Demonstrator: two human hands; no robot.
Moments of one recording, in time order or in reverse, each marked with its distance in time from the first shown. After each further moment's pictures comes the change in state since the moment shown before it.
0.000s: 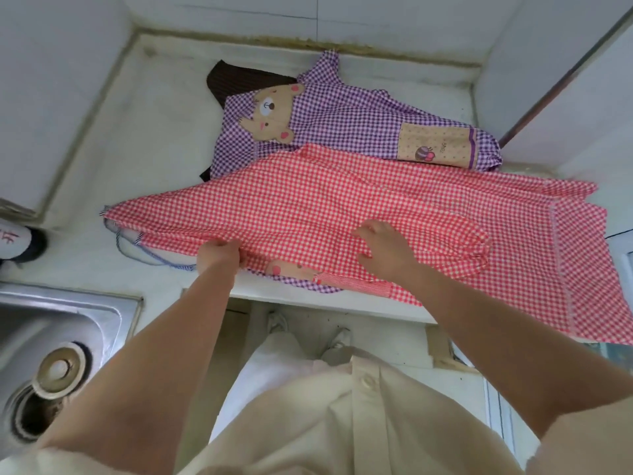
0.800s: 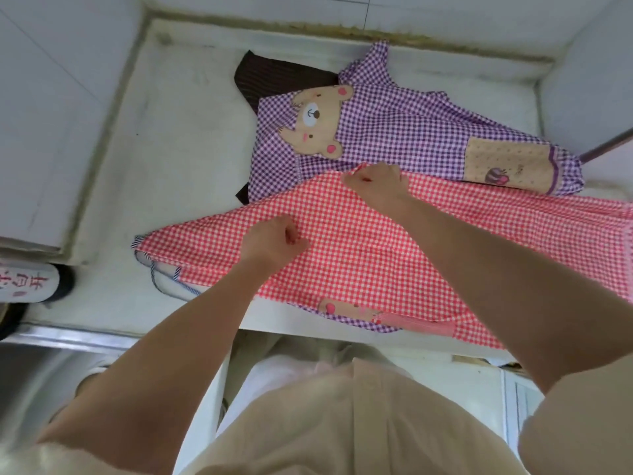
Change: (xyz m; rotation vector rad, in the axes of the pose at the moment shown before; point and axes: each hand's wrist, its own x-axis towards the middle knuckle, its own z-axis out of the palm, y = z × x) left_hand 0.066 0.070 -0.010 0.819 -0.294 0.728; right_hand 0.175 -0.095 -0.075 0.313 -0.057 0.380
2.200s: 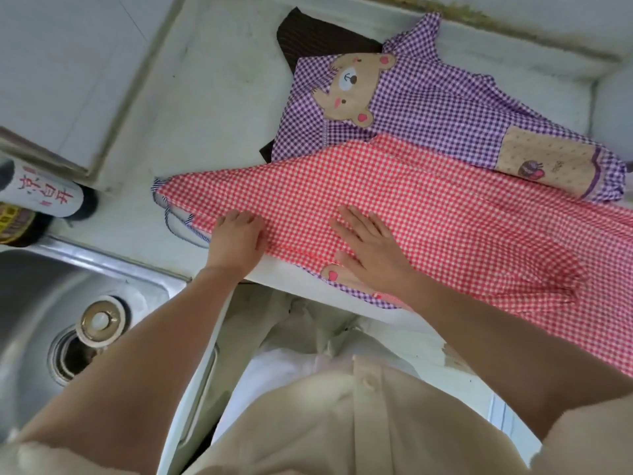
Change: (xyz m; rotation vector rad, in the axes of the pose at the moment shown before) left_hand -0.075 -0.072 0.031 0.238 0.258 0.049; right_hand -0.085 0.076 0.112 -0.497 -0.009 -0.753
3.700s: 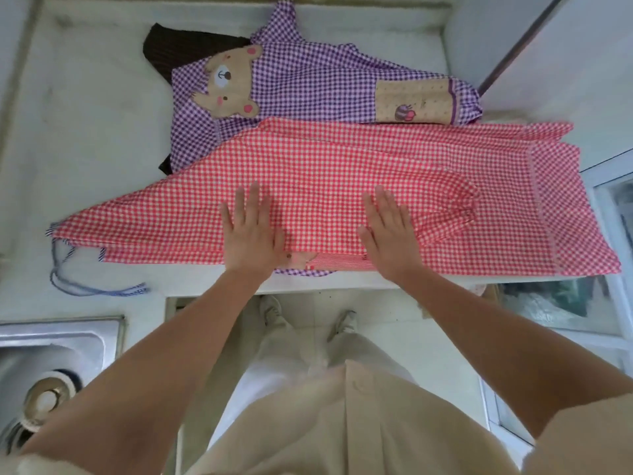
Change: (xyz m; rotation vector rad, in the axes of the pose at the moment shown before) left_hand 0.007 0.135 0.024 0.147 -0.069 0.190; right_hand -0.128 0.050 0.015 0.145 0.175 0.635
